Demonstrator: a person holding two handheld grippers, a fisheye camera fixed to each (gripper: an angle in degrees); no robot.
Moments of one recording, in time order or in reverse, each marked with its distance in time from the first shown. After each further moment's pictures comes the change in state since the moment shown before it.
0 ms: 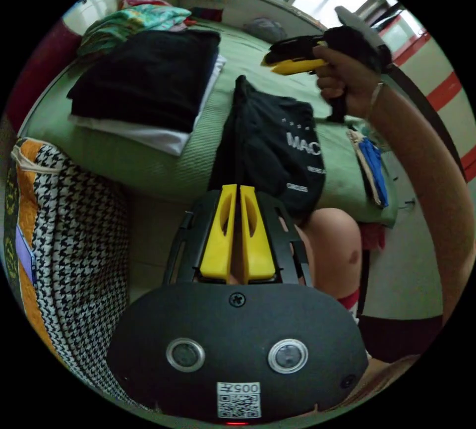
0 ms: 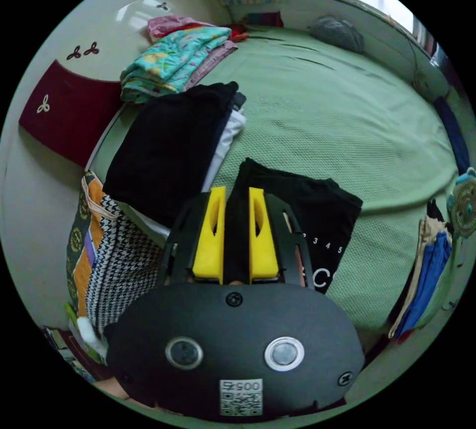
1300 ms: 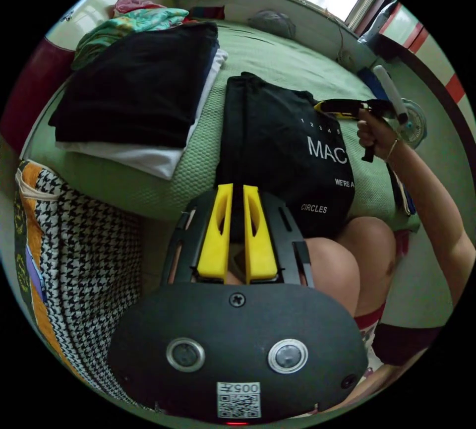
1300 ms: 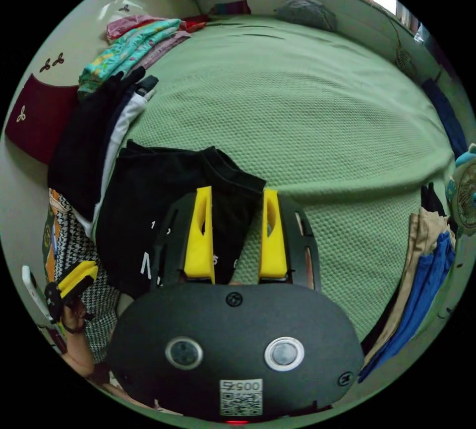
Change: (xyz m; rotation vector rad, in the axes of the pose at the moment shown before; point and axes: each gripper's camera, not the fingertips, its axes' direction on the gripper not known) left arm -0.054 -0.094 0.034 0.021 -0.079 0.068; right arm 0.081 0.015 0.088 0.017 0.105 0.018
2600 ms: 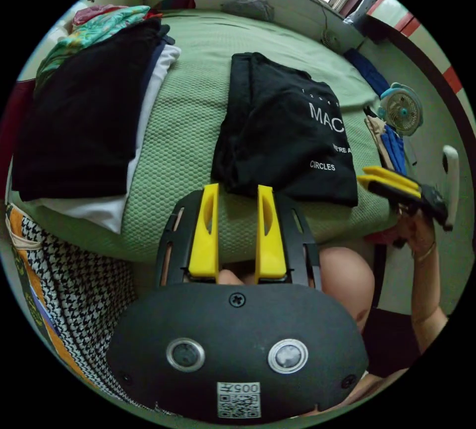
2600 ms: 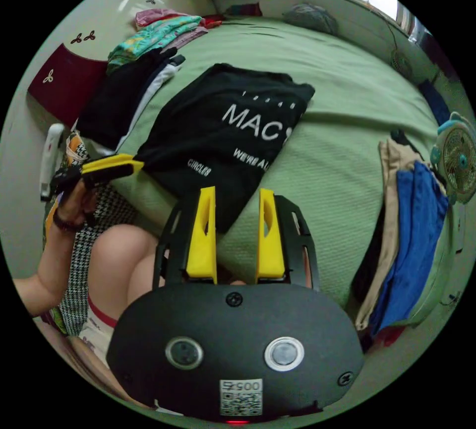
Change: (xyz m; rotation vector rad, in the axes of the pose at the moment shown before) left arm 0.098 -0.138 0.065 -0.111 0.067 0.064; right arm 0.028 0.196 -0.040 -0.005 -0.039 -0.039
